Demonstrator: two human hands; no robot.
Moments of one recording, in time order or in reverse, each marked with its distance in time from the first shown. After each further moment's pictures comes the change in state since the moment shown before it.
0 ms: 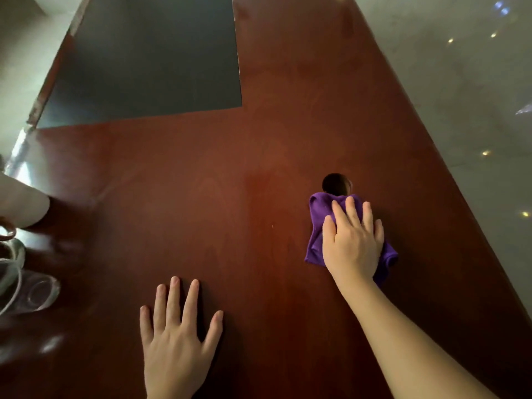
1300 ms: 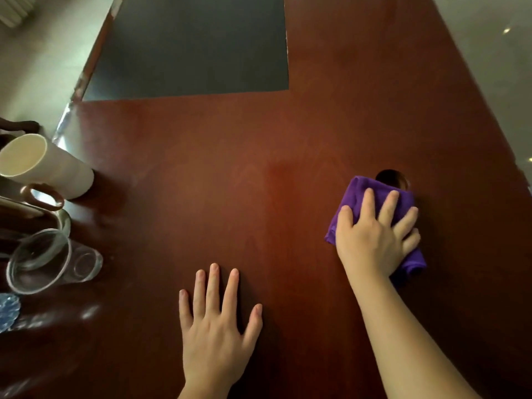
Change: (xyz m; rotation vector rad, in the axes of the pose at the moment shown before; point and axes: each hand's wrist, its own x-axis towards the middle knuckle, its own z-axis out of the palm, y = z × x) left_hand -0.003 0.000 -0.003 0.003 -0.002 0.036; right_hand -0.002 -0.063 0.016 -0.090 -0.028 0.214
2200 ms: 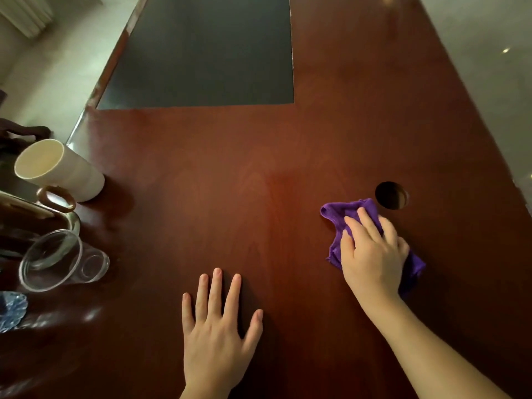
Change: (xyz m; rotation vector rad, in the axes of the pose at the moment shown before) left_hand -0.001 -0.003 0.004 -0.019 -0.001 0.006; right_hand -0.010 0.025 -0.002 0.174 0.150 -0.436
